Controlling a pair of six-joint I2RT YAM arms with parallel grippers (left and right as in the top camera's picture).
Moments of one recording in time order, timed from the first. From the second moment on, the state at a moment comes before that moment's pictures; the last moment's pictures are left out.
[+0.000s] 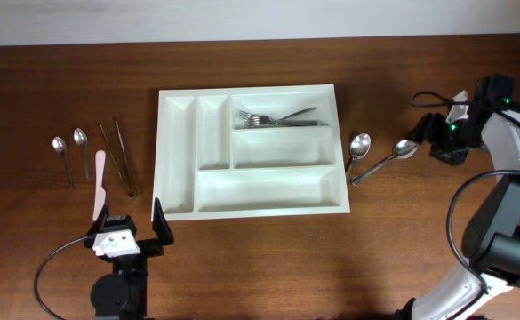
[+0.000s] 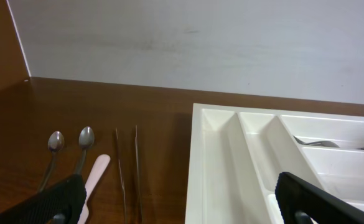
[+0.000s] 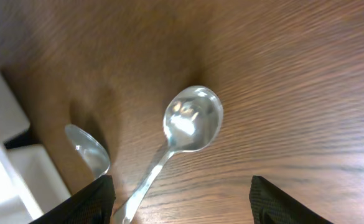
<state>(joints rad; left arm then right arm) 0.00 0.01 0.02 -0.07 -0.11 -0.07 -0.39 1.97 1.47 -0.87 -0.39 0.12</state>
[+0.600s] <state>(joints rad) 0.00 0.01 0.02 -0.07 -0.11 -0.07 -0.44 2.13 1.45 -0.77 -0.57 0.07</state>
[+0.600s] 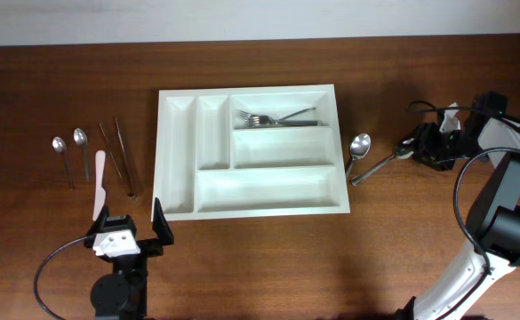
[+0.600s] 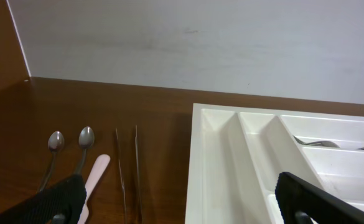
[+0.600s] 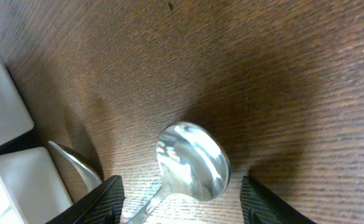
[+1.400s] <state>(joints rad) 0.00 0.01 0.02 -0.07 -0.11 -0.07 -0.46 2.17 1.46 -0.69 -0.64 0.07</state>
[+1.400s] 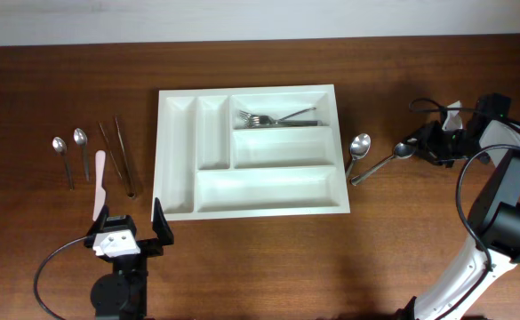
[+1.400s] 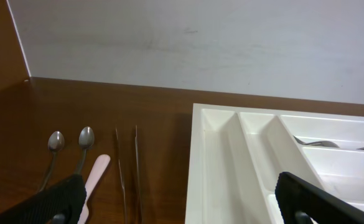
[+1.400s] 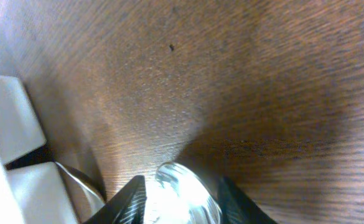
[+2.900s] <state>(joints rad) 0.00 0.01 0.02 -0.07 -0.11 -0.07 -0.27 1.77 1.63 -0.87 -0.56 0.46</state>
